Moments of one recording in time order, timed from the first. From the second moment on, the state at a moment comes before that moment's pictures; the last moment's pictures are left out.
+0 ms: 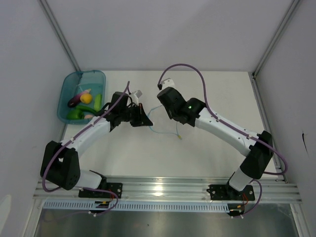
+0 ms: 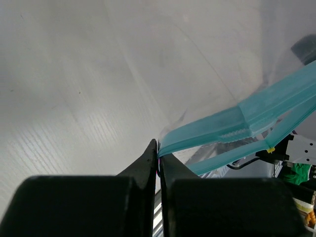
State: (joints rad) left arm -0.39 1.38 0.94 -0.30 0.58 -0.54; right arm 0.91 1.63 1.59 -0.76 0.54 0.20
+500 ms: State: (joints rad) left arm -0.39 1.30 0.94 -0.25 0.42 -0.51; right arm 0.90 1.65 1.50 -0.68 0.41 0.27
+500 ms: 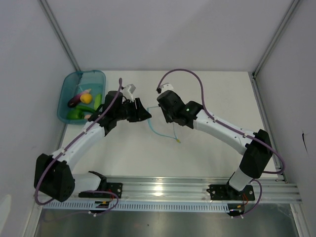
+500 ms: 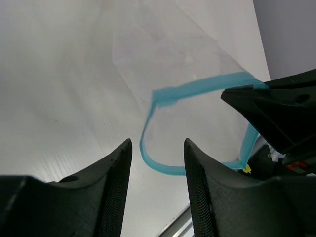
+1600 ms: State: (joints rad) left arm 0.05 1.27 0.99 -0.21 -0.14 -0.56; right arm 0.78 1.66 1.39 -0.49 0.13 0.30
